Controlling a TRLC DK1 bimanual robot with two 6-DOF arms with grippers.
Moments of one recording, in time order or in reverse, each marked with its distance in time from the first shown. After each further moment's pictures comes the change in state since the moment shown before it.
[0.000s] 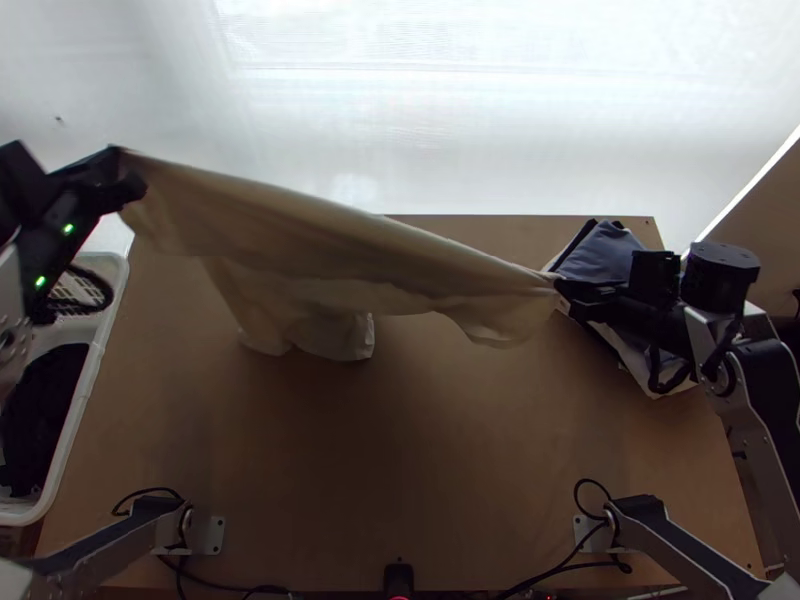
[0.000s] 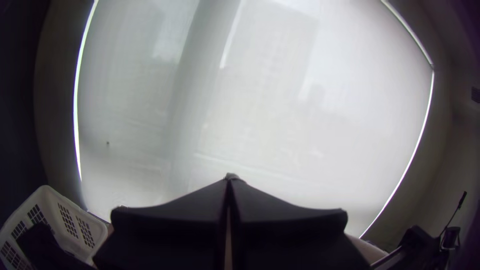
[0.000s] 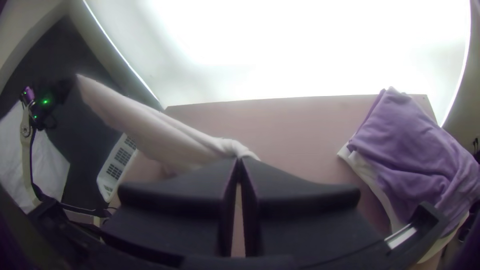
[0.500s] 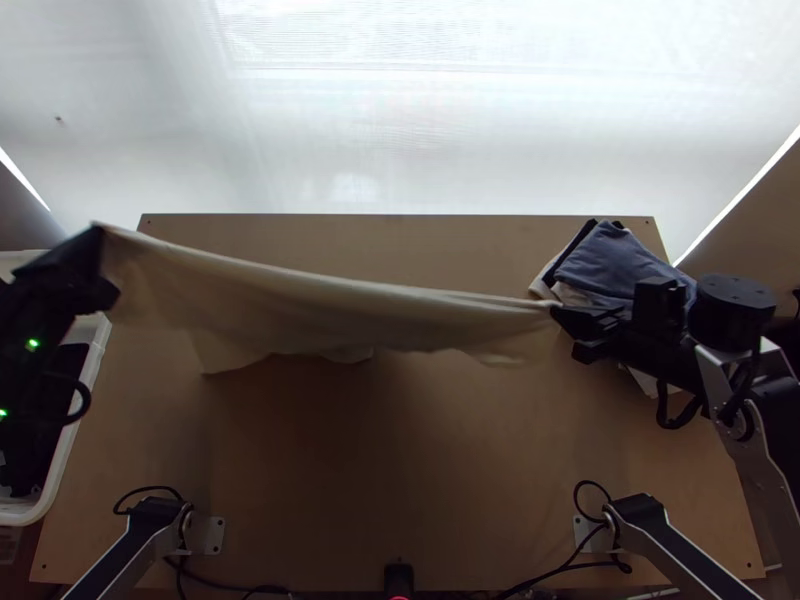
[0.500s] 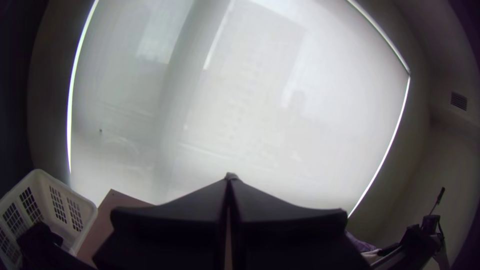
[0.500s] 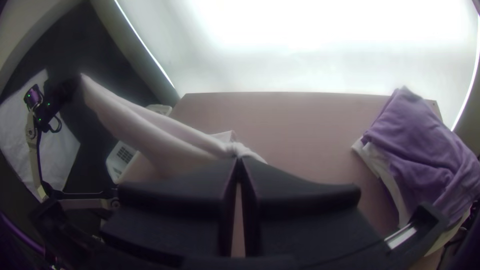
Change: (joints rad) left arm -0.044 -0.316 -0.209 -0.076 0.060 -0.061; right arm 0.077 -0.123 -0.039 -0.069 -0.023 -0.023
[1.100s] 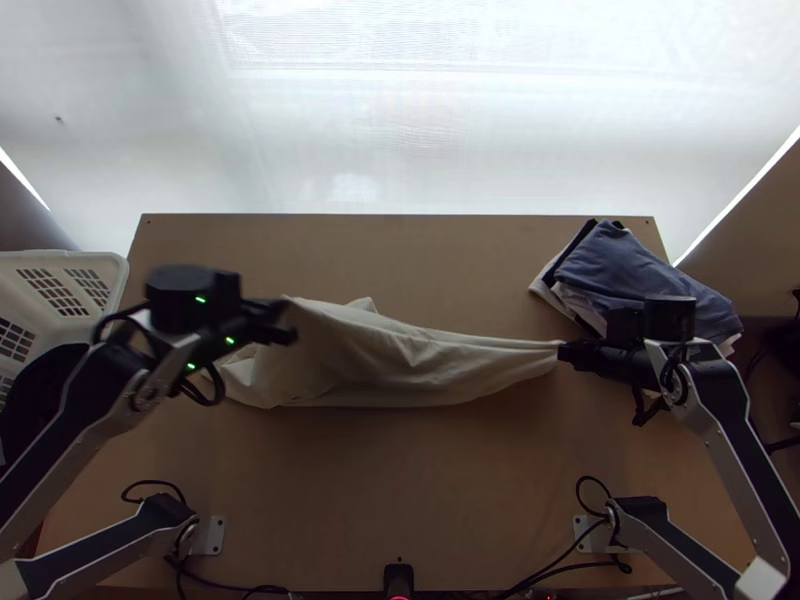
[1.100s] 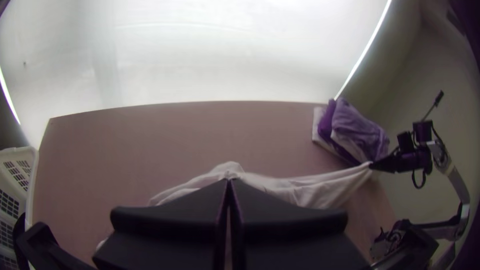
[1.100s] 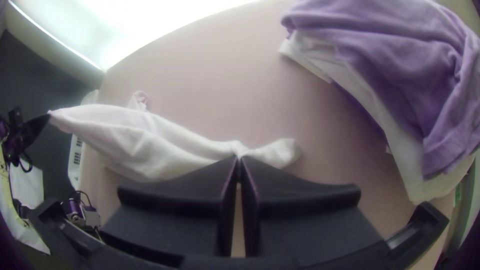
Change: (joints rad) left arm -0.383 0.249 -0.333 0.059 0.007 0.058; right arm -0.175 0.117 -0.315 0.031 0.111 -0.023
